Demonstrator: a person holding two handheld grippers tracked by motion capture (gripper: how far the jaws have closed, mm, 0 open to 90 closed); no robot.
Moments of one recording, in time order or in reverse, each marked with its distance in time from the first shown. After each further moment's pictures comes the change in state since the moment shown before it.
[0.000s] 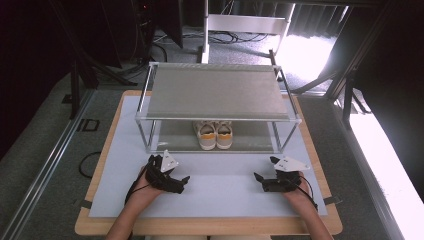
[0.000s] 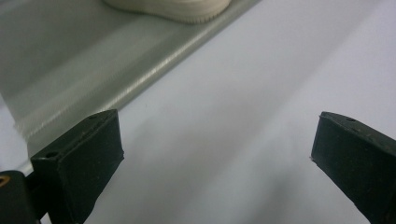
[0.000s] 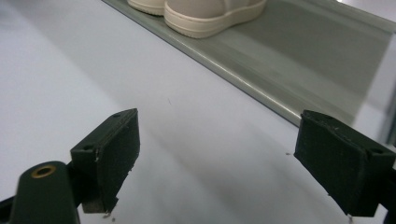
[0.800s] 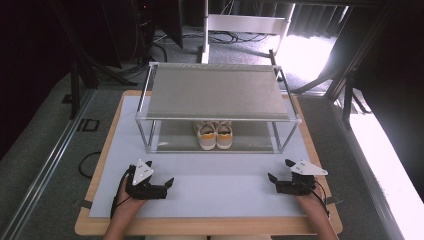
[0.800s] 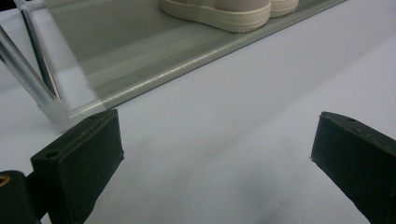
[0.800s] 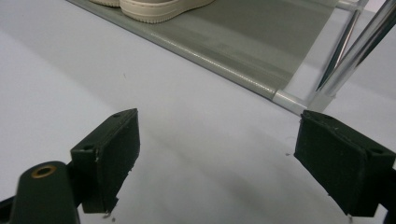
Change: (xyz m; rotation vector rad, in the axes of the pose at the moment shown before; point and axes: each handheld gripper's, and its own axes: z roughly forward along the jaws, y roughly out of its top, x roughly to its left) left arm 0.013 -0.047 -0.030 -0.197 0.082 -0.159; right arm -0.021 -0.025 -0.022 -0.019 -0.071 0.083
